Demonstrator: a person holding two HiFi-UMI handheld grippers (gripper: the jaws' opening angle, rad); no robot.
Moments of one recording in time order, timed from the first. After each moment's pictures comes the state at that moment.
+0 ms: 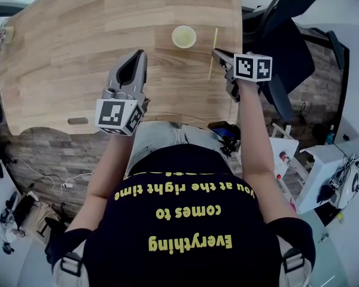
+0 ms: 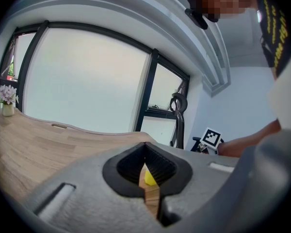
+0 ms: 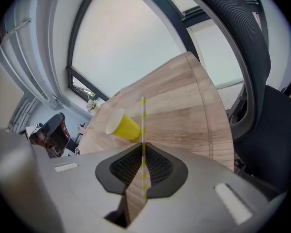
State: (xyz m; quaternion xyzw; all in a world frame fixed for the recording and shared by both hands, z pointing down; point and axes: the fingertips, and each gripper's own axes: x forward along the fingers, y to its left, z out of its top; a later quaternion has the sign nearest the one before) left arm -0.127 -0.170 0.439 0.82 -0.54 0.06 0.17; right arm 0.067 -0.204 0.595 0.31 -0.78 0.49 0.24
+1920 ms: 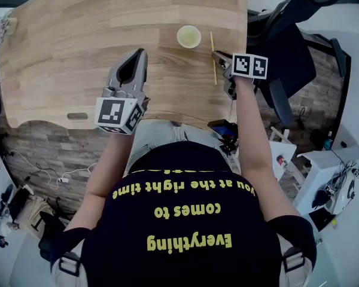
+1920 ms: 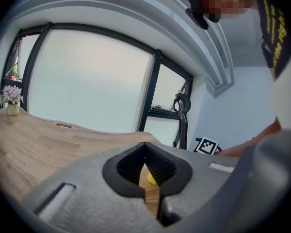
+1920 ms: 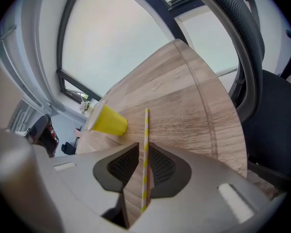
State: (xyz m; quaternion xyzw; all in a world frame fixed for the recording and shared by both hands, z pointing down) left arm -0.136 -0.166 0.438 0.81 -0.55 0.06 0.18; right arm 0.070 -0.203 0.639 0.32 -0.75 0.53 0.24
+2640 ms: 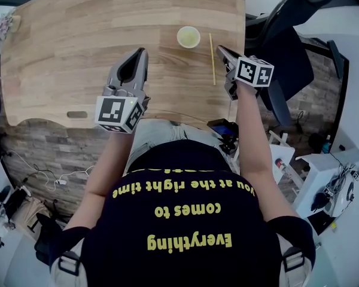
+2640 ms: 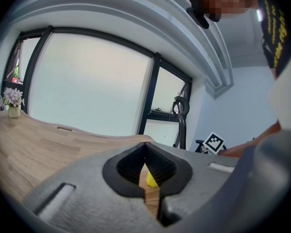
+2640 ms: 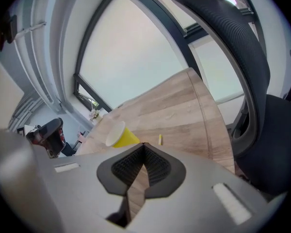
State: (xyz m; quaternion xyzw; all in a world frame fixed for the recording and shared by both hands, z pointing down) left arm -0.136 -0.159 0.427 0.81 -0.56 0.05 0.17; right arm 0.069 -0.222 0.586 0.34 -0.81 0.44 0.17
